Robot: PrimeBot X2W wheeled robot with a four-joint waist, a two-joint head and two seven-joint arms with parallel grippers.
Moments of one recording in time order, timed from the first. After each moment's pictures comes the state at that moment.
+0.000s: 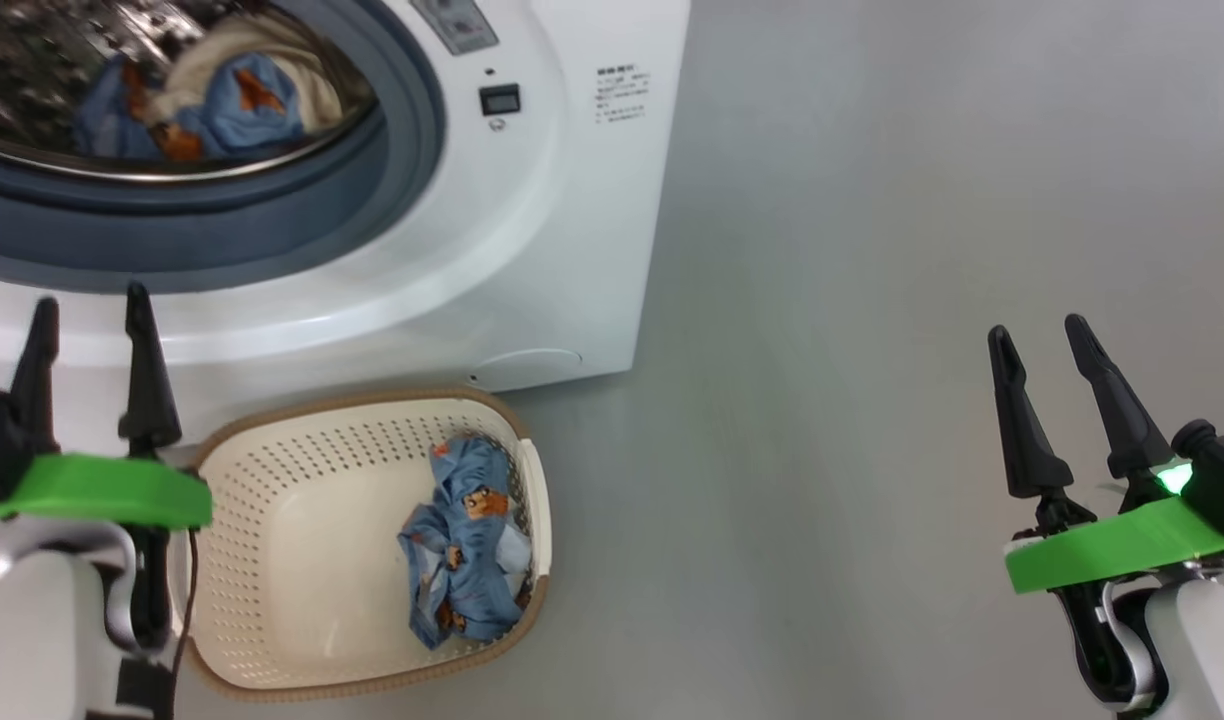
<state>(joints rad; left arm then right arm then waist) -0.54 0.19 0.09 0.54 -0.27 -0.13 -0.26 -0.21 -0.22 0.09 0.14 0.42 0.13 -0.25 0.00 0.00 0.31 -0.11</state>
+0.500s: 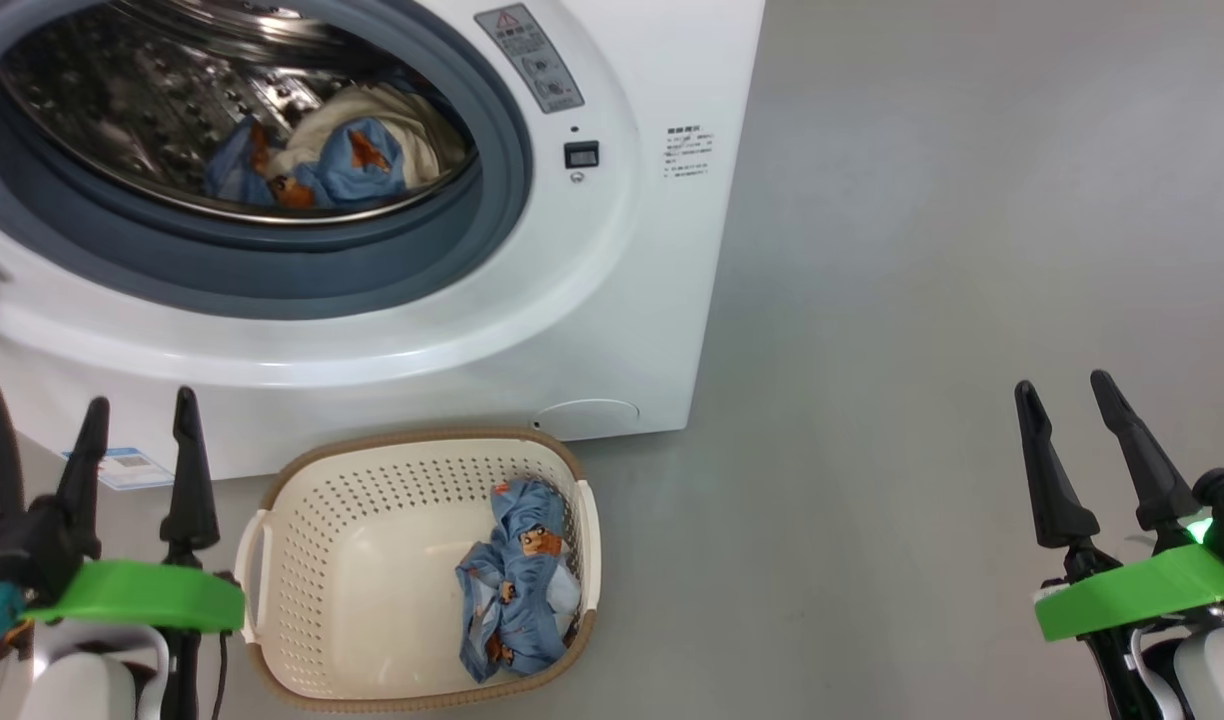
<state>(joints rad) -0.34 0.18 0.07 0.42 -0.27 -0.13 -0.26 -0.12 -0.26 0.07 0.15 0.42 0.13 -0.25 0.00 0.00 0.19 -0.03</state>
